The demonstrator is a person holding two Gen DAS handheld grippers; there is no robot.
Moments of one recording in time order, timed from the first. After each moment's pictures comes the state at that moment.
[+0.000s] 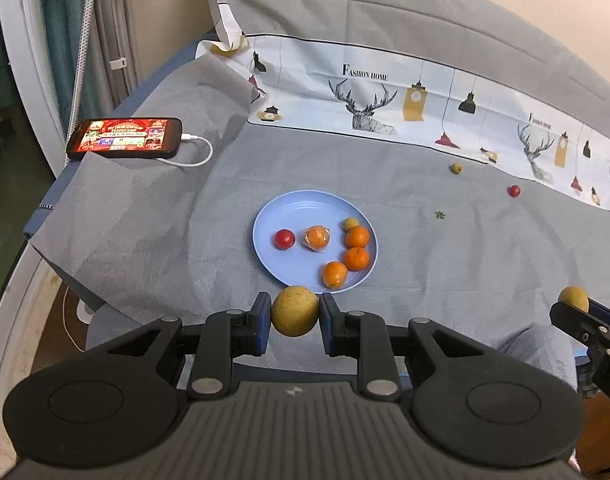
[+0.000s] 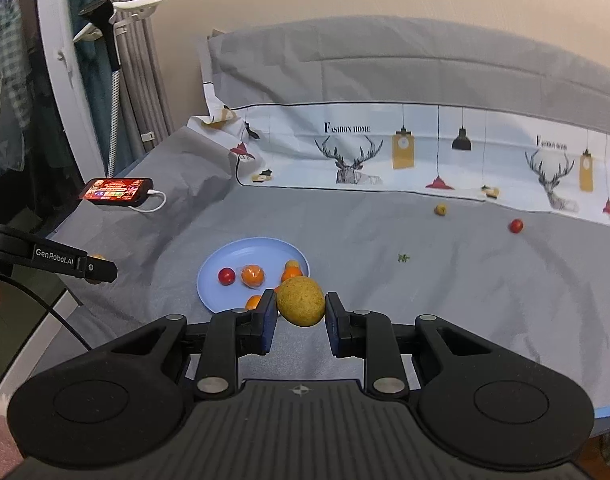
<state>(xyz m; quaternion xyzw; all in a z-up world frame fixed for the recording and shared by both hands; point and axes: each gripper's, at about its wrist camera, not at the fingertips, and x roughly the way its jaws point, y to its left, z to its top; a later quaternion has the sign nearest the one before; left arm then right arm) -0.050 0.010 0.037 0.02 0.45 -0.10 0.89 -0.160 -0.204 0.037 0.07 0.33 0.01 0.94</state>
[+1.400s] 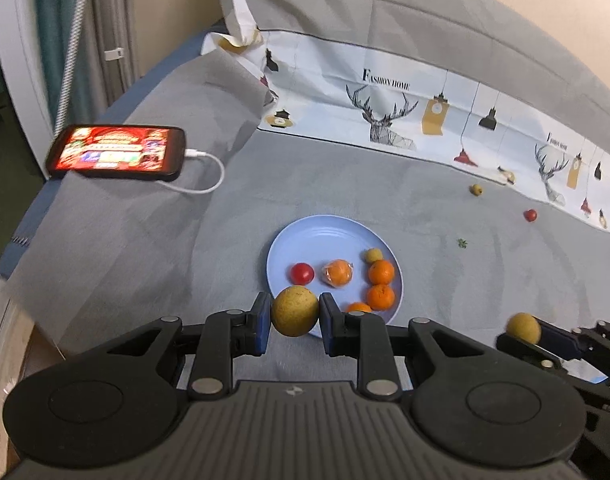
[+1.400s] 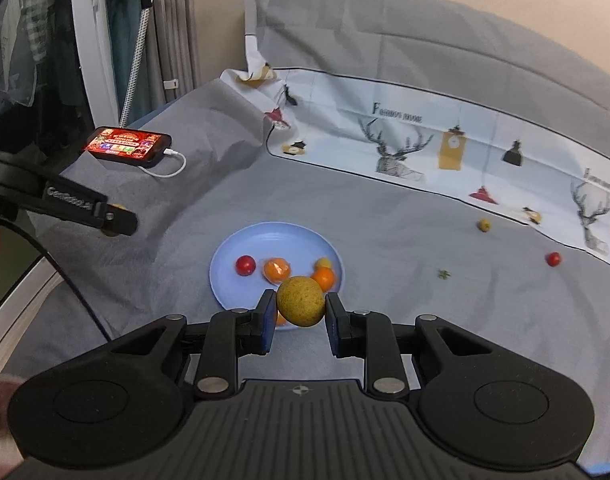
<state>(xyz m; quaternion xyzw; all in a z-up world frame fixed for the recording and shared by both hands) 0.044 0.029 0.012 0.01 0.46 -0.11 0.88 -0.053 -0.147 0.006 0.00 0.38 0.05 0.92</state>
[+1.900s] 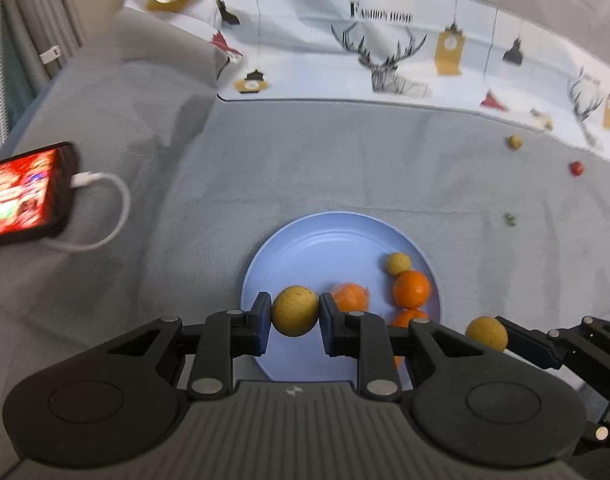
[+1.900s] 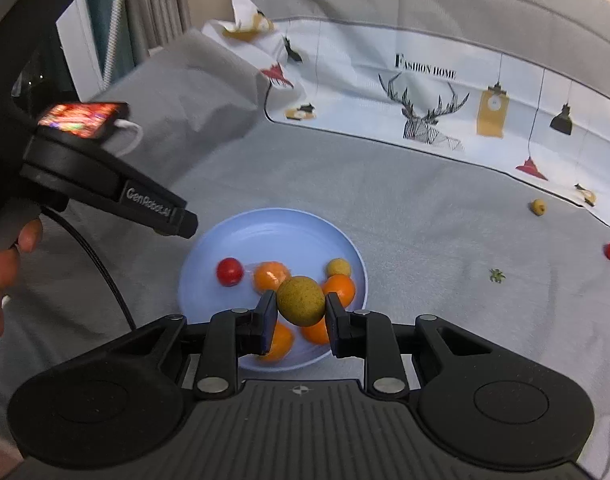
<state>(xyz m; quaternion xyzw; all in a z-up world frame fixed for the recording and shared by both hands) 0.163 -0.040 -0.076 0.09 0.51 -0.11 0.85 0.056 -0.164 -0.082 0.02 0.42 0.07 0.90</state>
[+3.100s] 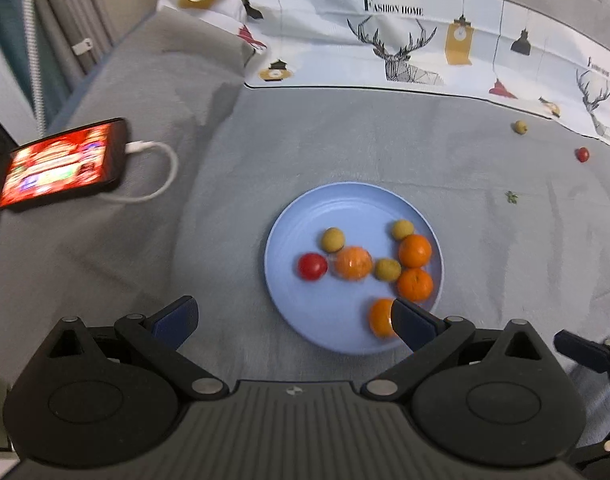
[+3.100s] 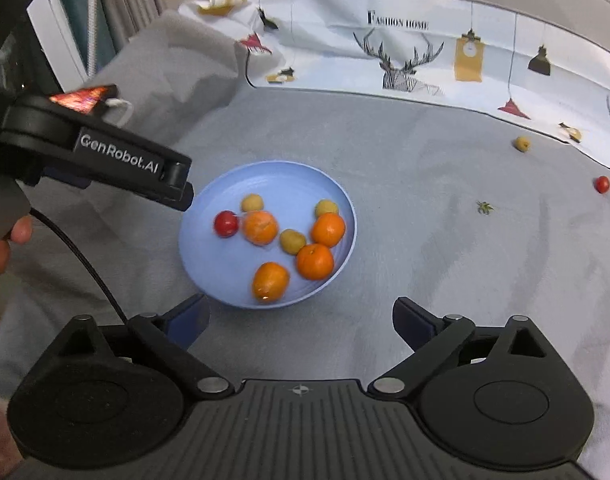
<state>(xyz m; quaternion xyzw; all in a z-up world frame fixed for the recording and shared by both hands) 0.104 -0.028 -0.038 0.10 0.51 -0.07 0.85 -0.005 -0.166 -0.061 0.06 0.46 0.05 0.89</state>
